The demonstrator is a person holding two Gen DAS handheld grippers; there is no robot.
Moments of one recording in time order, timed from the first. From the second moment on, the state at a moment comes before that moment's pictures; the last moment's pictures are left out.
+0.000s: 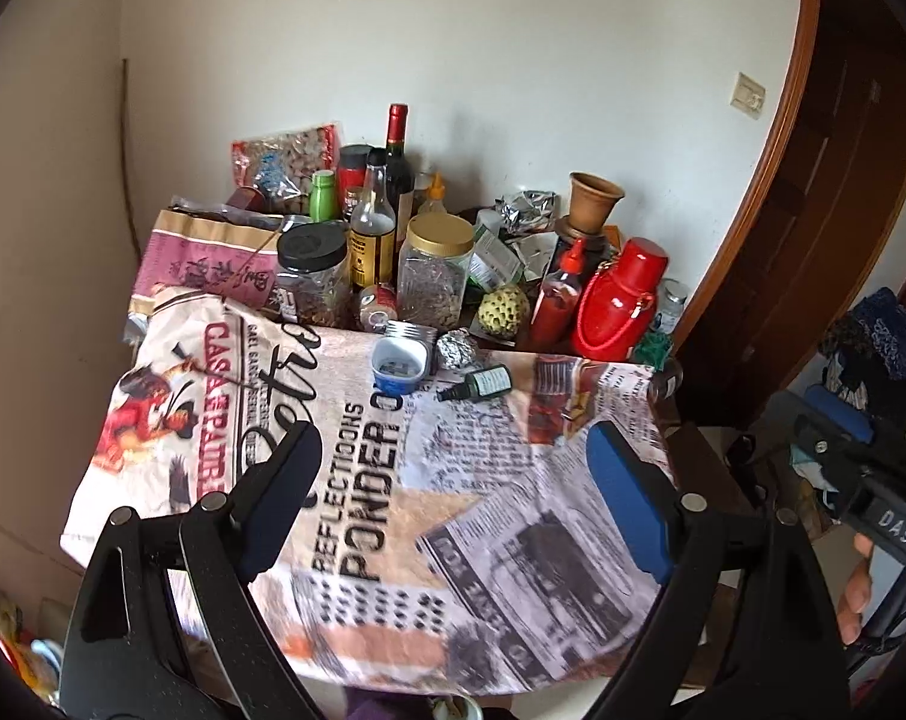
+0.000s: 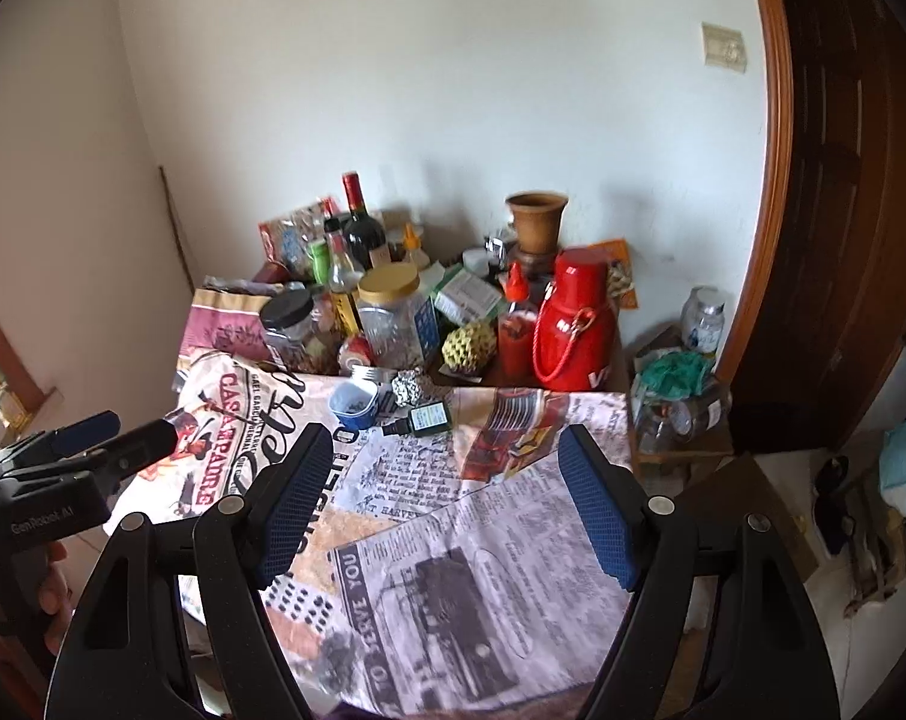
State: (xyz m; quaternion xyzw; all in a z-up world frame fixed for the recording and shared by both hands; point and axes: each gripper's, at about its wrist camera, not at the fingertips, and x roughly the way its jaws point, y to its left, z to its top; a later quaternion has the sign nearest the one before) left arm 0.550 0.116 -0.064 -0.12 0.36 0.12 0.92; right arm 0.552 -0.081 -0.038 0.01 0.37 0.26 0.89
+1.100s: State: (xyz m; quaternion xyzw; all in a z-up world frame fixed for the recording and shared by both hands) left arm 0.754 0.257 -0.255 -0.16 0.52 0.05 0.84; right arm 0.729 0.068 -0.271 0.05 0.58 0.21 0.78
